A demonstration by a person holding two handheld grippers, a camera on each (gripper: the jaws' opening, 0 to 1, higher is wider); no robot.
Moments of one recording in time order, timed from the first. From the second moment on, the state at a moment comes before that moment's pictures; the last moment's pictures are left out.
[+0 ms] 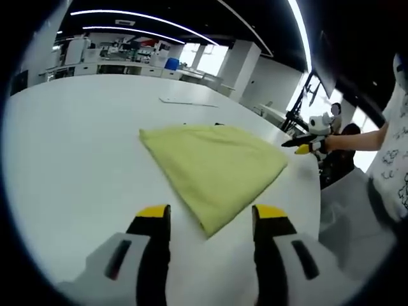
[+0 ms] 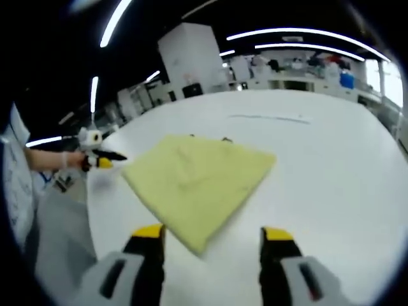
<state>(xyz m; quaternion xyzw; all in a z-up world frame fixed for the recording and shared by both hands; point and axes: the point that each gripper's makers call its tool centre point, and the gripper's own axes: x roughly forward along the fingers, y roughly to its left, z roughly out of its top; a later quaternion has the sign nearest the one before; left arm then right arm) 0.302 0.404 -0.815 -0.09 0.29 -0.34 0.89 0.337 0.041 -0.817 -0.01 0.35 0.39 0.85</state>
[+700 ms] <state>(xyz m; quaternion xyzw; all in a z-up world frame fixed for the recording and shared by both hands) 0.295 0.399 -0.834 -0.13 0.33 -0.35 0.87 0.317 0.054 -0.840 0.00 0.40 0.41 0.82</state>
